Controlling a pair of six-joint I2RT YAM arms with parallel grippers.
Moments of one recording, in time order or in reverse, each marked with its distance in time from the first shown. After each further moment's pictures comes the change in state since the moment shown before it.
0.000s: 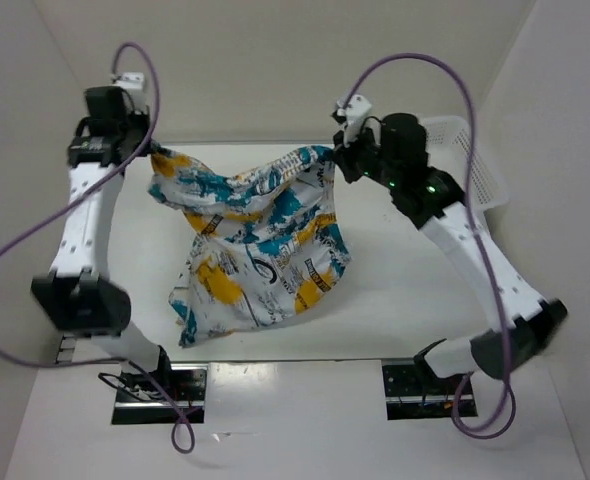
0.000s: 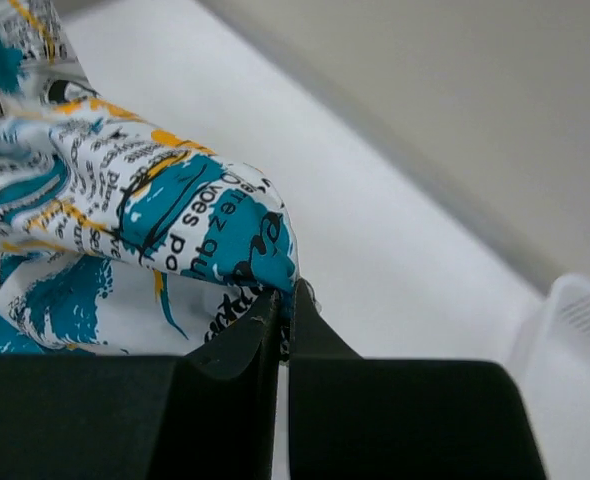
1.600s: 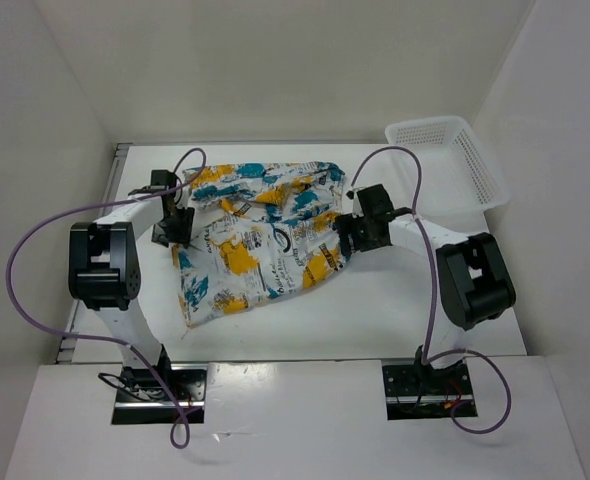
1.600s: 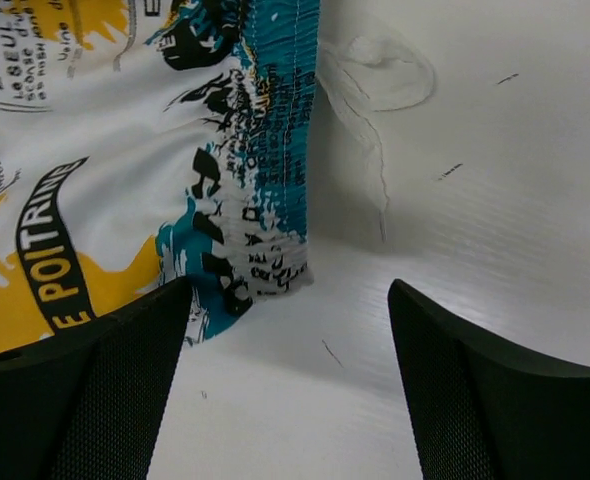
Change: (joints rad) left arm -0.039 0.342 -0.566 0.073 -0.035 0.000; right arm -0.166 0.363 -0.573 0.093 0.124 0.334
